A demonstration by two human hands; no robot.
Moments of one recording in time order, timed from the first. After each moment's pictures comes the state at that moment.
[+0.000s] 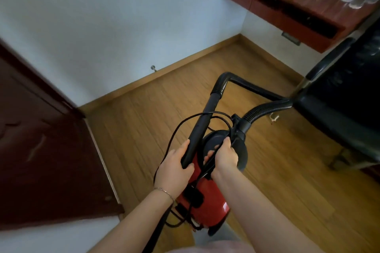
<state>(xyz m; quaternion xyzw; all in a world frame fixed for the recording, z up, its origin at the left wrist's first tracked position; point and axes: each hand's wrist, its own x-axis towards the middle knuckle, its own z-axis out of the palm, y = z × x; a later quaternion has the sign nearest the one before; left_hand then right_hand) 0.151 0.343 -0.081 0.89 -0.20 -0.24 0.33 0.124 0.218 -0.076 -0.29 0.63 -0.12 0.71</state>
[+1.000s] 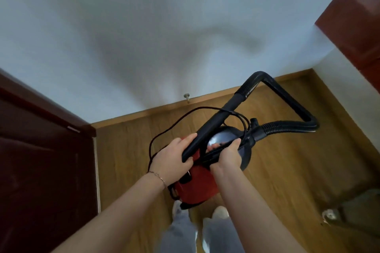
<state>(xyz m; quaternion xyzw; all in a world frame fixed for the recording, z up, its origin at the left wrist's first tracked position) 0.713 0.213 -0.133 0.92 -0.20 -0.20 0.27 0.701 0.078 -0.122 -0.20 0.63 -0.09 0.74</state>
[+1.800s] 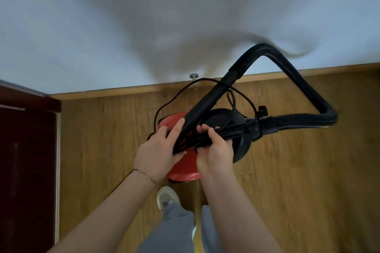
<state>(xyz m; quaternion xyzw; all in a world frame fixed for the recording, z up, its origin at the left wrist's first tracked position) 0.923 0.151 -0.416 0.97 -0.11 -0.17 0.11 0.933 0.027 -0.388 -0.24 0.54 -0.01 0.81</state>
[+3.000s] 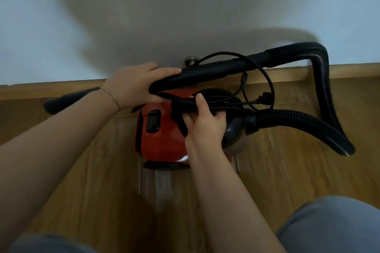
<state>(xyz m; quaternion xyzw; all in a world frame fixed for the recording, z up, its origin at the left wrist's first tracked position) 1.112 0.174 -0.689 0.94 -0.33 -0.01 0.10 1.016 0.022 -0.690 -0.31 0.38 -0.03 0.87</state>
